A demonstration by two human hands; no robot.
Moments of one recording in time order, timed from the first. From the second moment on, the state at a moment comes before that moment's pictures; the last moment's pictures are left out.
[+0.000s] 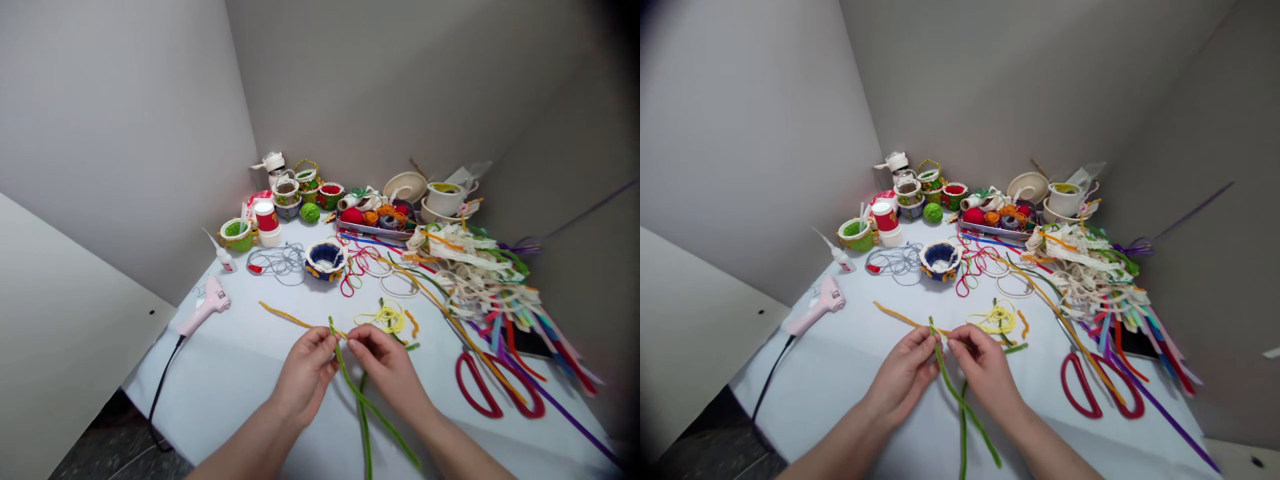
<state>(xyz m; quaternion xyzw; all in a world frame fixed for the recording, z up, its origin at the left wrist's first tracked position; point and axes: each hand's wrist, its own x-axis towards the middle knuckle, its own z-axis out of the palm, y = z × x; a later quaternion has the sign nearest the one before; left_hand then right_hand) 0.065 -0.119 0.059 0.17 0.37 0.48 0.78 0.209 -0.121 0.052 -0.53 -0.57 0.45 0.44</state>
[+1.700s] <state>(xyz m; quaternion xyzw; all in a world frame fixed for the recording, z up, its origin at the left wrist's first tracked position) 0.069 -0.116 0.075 0.41 0.41 0.37 0.72 0.223 -0.107 0.070 -0.55 -0.48 0.54 0.42</state>
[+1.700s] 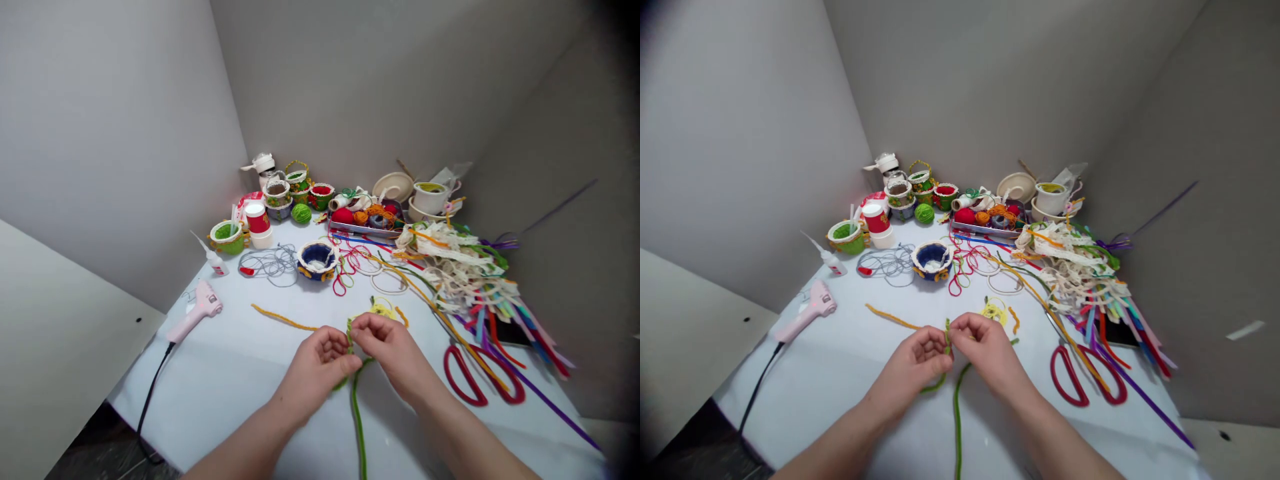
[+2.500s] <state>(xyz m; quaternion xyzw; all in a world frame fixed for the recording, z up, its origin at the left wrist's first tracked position) 0.089 -0.116 0.083 0.30 0.45 0.42 0.72 0.227 -0.112 0.091 -0.56 -0.47 0.50 0.47</state>
